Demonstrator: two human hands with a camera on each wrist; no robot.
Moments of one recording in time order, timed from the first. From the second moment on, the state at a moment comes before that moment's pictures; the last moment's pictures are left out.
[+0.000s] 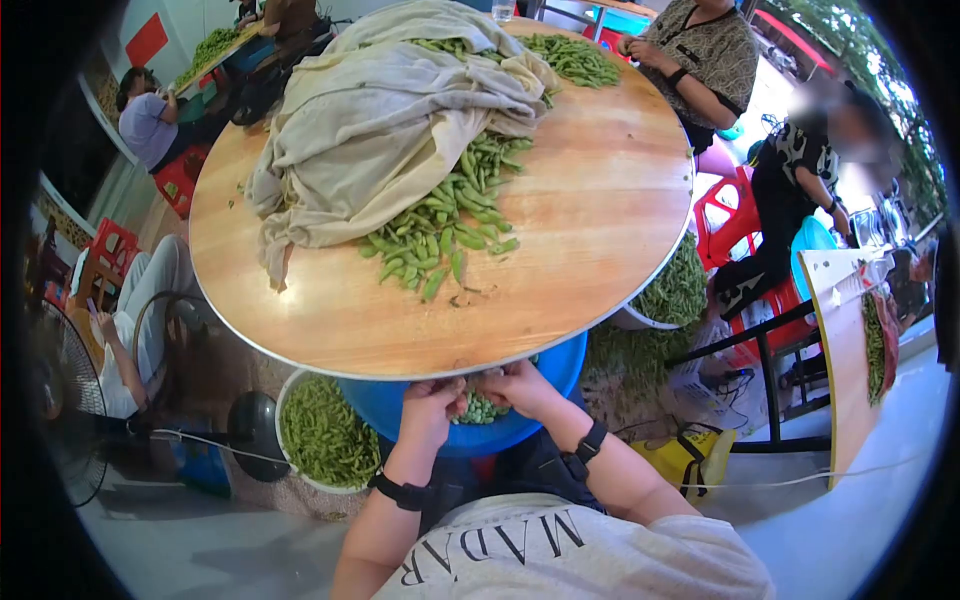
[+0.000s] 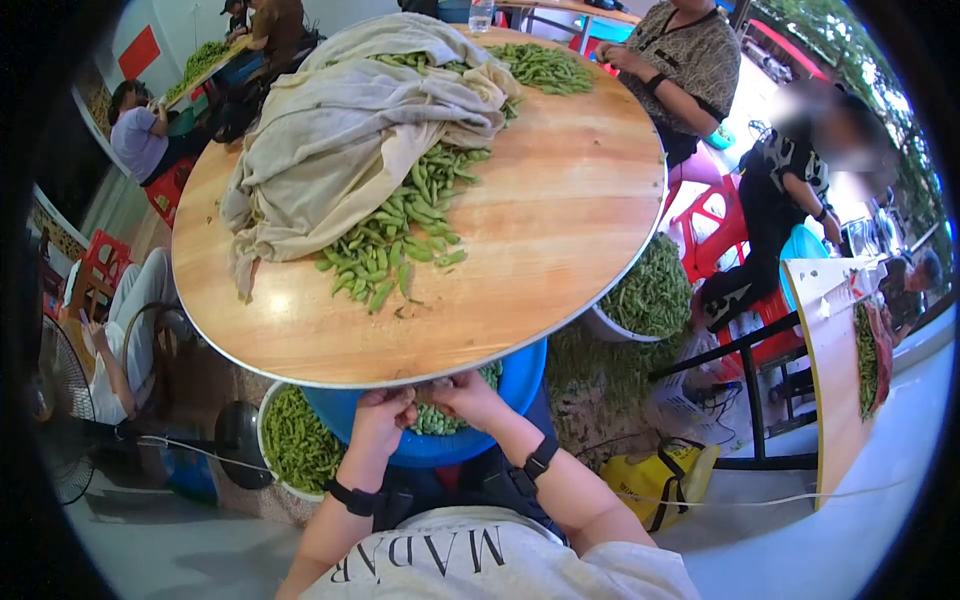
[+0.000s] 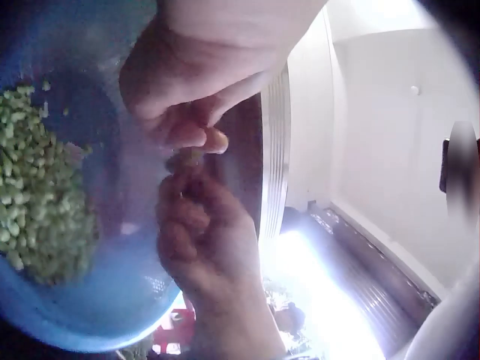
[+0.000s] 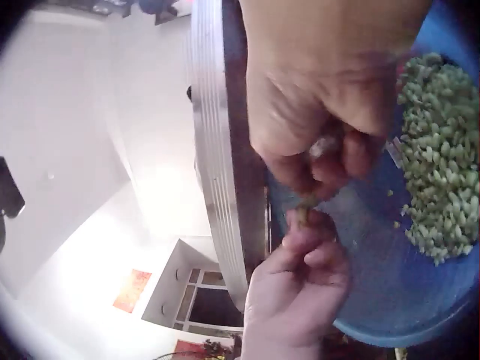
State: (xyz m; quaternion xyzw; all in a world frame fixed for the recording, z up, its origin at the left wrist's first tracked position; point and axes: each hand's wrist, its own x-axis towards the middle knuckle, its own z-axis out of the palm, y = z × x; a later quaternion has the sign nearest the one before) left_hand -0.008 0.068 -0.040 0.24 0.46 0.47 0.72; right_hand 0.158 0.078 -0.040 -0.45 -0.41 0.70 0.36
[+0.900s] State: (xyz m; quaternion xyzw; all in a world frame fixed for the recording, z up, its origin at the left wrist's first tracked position) left_hand -0.062 0.055 0.087 0.38 0.50 0.49 0.60; right_hand 0.156 0.195 0.093 -0.59 -0.63 0.37 0.35
